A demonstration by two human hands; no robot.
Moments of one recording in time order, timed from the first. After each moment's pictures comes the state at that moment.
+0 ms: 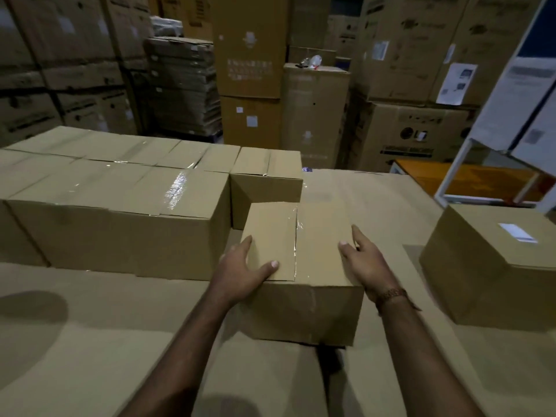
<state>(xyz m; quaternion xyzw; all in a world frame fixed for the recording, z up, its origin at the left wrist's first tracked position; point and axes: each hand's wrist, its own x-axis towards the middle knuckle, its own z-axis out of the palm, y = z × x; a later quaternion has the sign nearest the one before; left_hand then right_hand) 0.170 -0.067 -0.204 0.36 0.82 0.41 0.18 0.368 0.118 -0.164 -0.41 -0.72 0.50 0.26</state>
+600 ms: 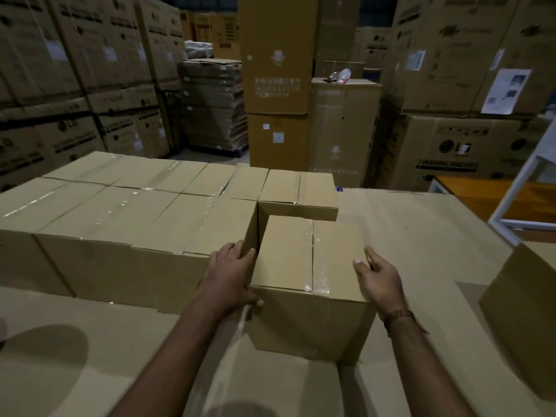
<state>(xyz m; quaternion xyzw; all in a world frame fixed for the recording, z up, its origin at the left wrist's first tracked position) 0.042 -0.046 -0.189 0.45 0.89 0.08 0.01 0.259 0.183 -0.208 -0.43 -0.68 0.50 0.32</state>
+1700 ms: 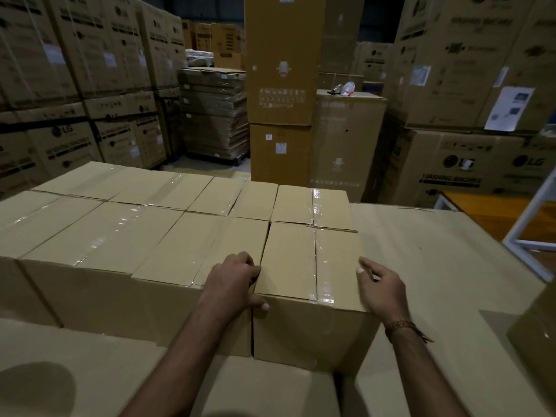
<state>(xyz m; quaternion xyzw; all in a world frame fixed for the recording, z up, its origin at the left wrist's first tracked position) -0.025 -0.031 -0.167 0.48 0.87 0.07 -0.03 0.181 0.197 -0.208 -0.45 -0.72 0.41 0.33</state>
